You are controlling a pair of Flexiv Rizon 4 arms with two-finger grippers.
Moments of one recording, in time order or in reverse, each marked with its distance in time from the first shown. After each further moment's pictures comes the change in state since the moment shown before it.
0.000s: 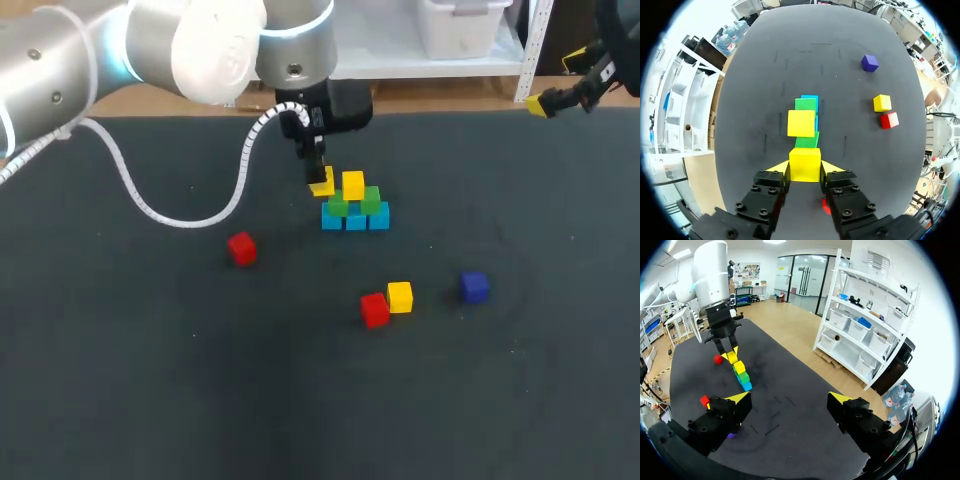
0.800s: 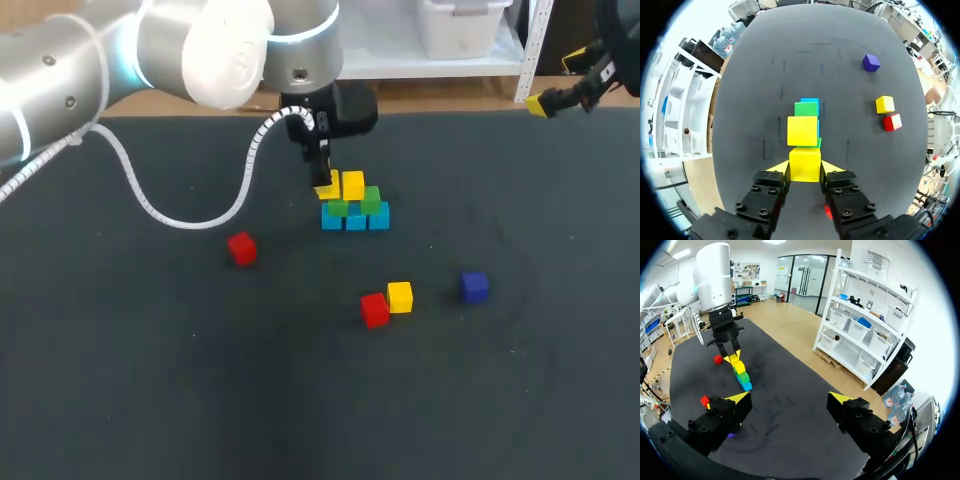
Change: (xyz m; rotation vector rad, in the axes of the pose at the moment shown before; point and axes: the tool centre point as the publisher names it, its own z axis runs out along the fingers) left arm -0.008 0.002 0.012 0.011 -0.007 0.020; right arm 0.000 0.000 0.000 0.000 0.000 0.000
